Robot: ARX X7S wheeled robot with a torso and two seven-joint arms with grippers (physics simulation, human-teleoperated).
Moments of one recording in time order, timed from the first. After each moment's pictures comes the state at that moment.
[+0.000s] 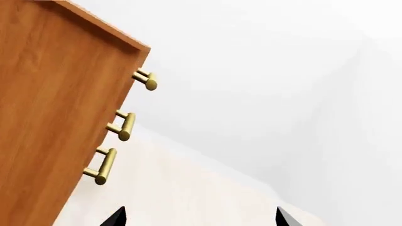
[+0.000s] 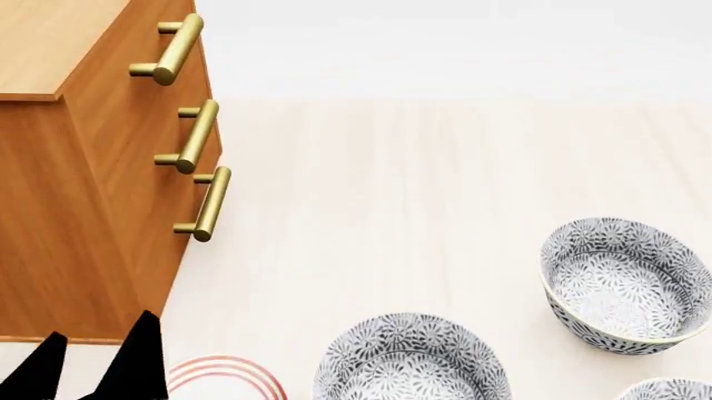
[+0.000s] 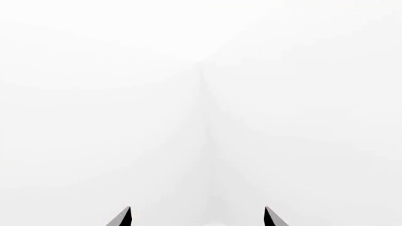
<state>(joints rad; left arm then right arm) 0.07 -0.13 0.13 0.95 -0.78 -0.54 -0.49 -0.54 0.20 0.48 -0.92 0.27 -0.08 0.47</state>
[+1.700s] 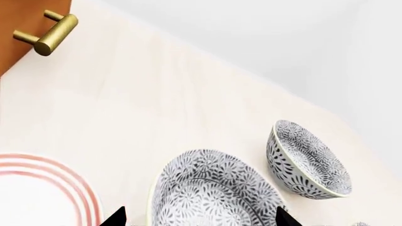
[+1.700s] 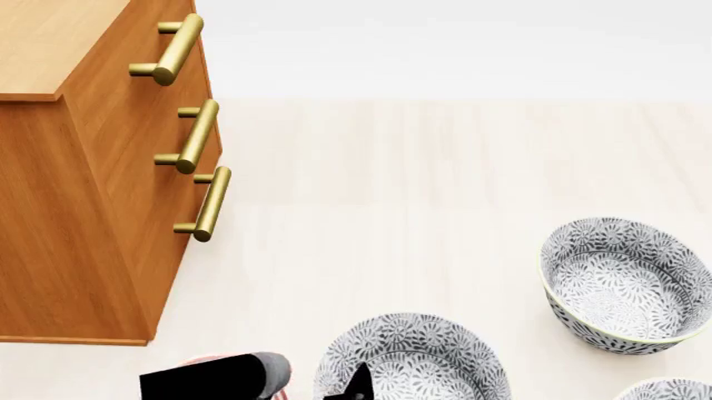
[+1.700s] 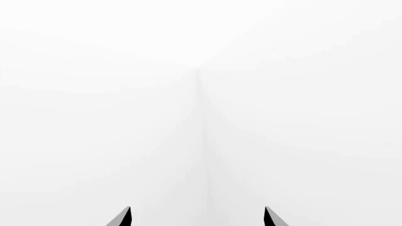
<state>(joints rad) -0.27 -0.05 0.59 0.44 -0.90 -0.52 -0.86 -0.62 0.21 0.54 -0.90 0.33 -0.18 0.47</state>
